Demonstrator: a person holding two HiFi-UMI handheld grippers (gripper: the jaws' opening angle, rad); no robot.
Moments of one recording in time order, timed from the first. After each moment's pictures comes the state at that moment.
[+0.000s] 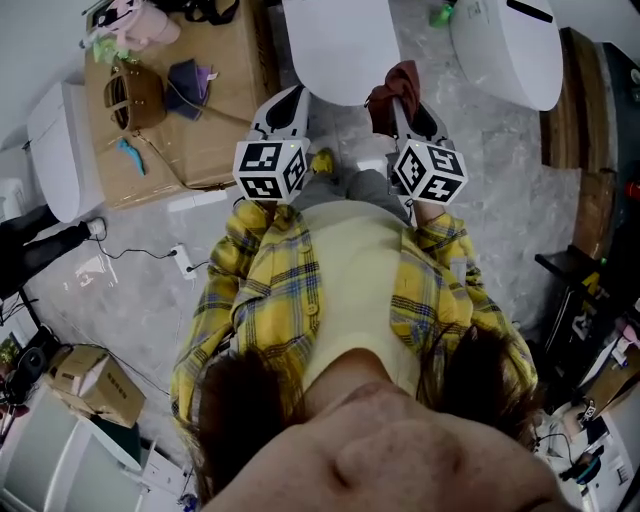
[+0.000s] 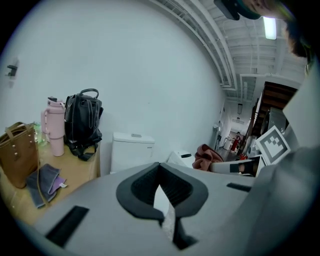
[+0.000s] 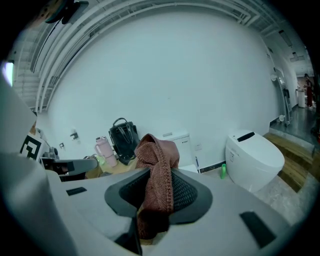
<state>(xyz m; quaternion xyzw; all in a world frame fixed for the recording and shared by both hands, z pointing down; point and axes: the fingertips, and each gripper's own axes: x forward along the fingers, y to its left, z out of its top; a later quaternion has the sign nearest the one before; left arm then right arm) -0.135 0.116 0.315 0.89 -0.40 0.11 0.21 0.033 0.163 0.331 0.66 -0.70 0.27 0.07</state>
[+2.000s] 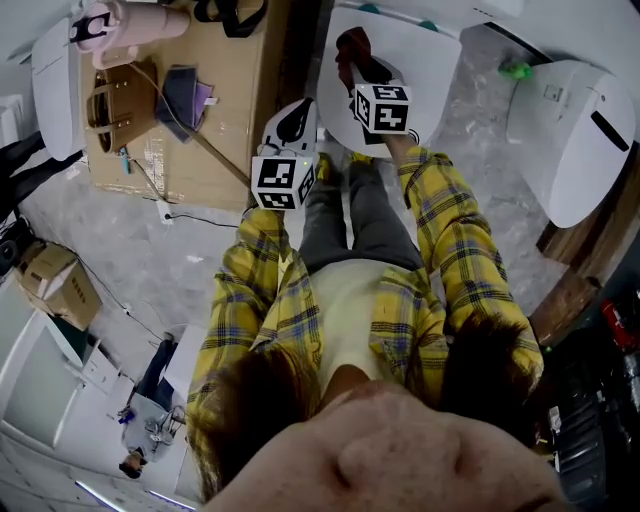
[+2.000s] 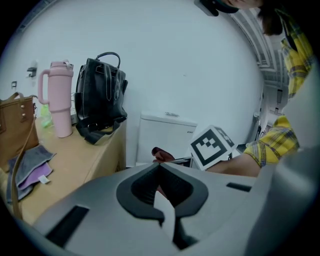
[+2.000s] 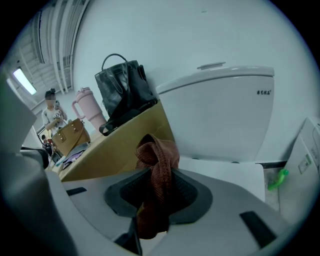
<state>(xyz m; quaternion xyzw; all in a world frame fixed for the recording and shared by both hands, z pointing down) -0.122 -0.047 0.468 0.78 -0.54 0.18 0.24 -0.051 -0.141 0.572 0.43 -0.81 0.33 0.22</state>
